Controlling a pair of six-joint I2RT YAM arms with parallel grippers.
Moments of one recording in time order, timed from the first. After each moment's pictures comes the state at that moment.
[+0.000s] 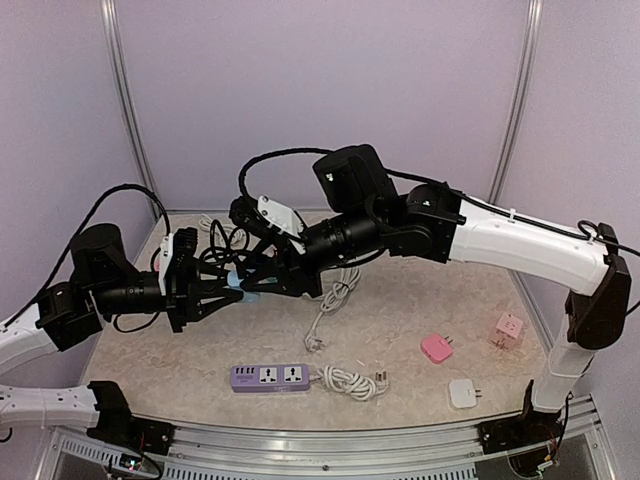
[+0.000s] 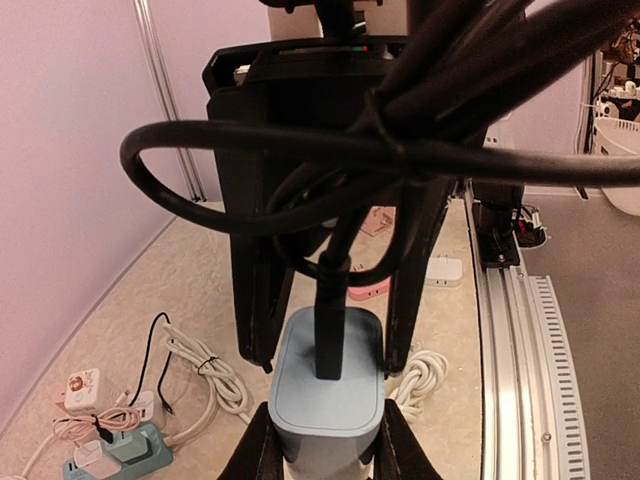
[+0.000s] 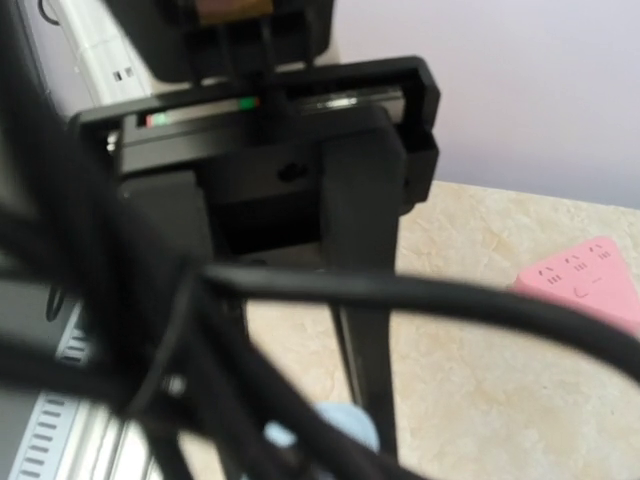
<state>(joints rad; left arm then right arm) -0.83 0.75 0.70 -0.10 0.46 0.23 1.16 1.75 1.74 -0.43 -0.44 -0.32</state>
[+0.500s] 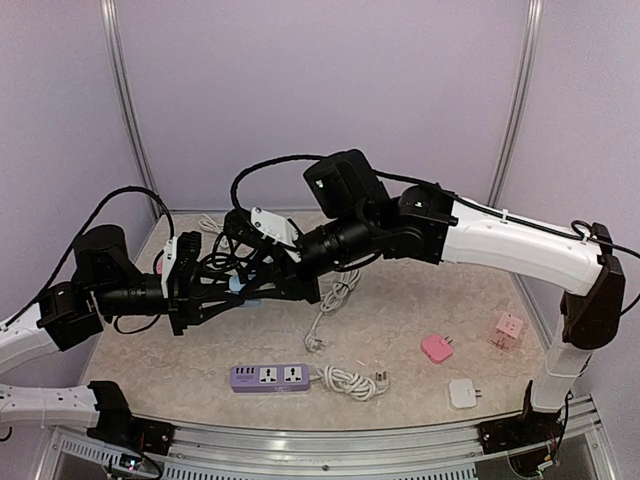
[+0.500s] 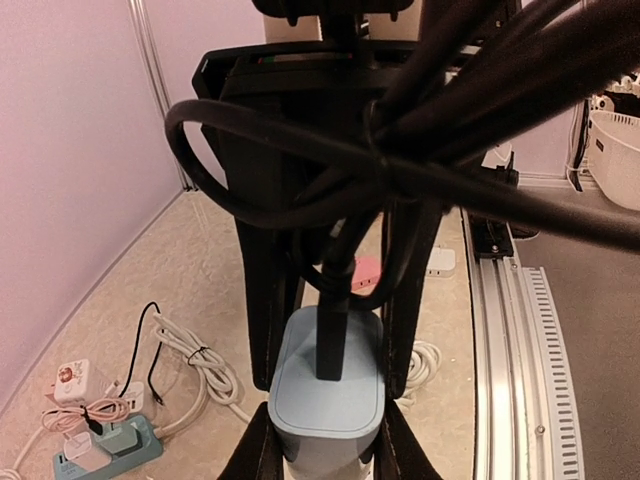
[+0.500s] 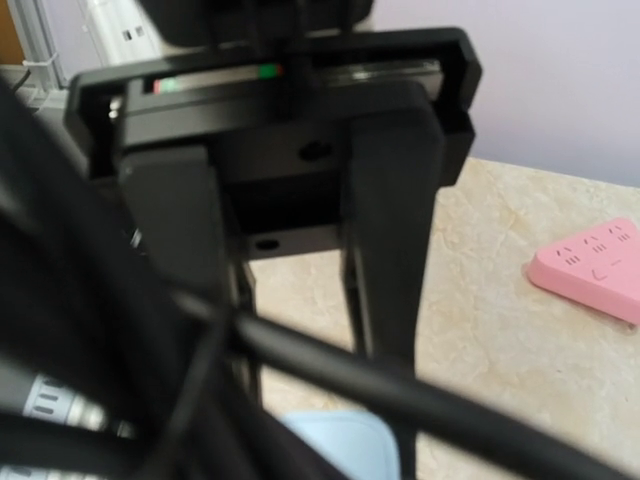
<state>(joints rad) -0.83 0.76 0.70 -0.12 0.46 0.24 1.17 1.79 1.78 -0.49 -0.43 -0.35</state>
